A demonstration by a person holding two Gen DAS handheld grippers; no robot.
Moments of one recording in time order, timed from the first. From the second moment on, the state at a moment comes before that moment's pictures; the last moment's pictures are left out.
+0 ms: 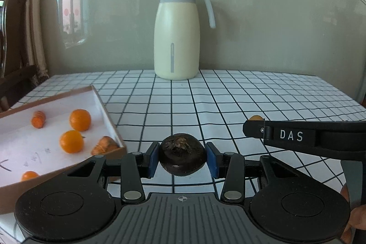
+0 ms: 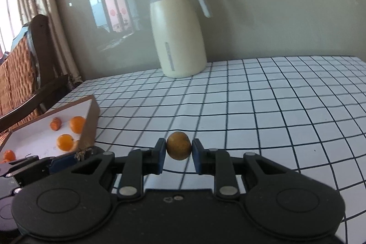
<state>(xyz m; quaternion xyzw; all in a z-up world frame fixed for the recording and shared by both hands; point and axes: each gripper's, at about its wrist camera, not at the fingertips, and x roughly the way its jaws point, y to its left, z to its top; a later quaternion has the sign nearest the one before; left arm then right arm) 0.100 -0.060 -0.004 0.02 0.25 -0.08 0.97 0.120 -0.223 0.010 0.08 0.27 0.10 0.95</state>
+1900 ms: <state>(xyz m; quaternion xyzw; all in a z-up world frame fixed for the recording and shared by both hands) 0.122 0.192 0.006 -0.10 0.21 0.22 0.95 0.193 -0.024 0.018 0.05 0.23 0.23 0.94</state>
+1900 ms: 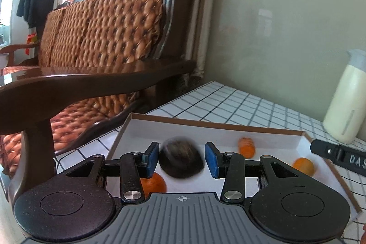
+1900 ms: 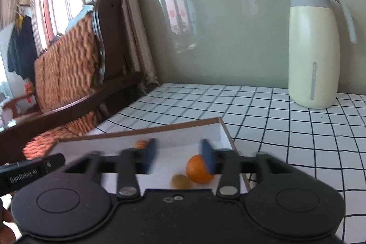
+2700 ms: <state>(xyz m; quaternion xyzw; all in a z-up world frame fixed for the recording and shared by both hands) 0.076 0.165 0.029 -0.08 0.18 0.22 0.96 0.127 -0.074 0.049 0.10 0.17 0.23 0.95</state>
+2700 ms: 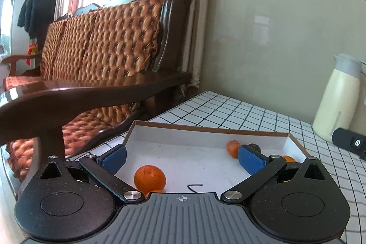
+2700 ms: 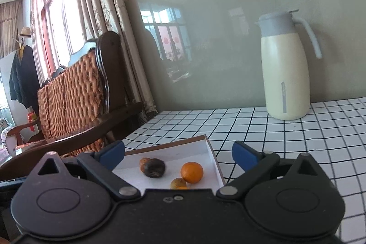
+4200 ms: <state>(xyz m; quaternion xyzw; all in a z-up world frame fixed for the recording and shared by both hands) -0.117 0.088 0.086 -0.04 0.18 0.14 0.97 -0.048 -0.141 0.087 0.09 0.17 0.19 0.96</state>
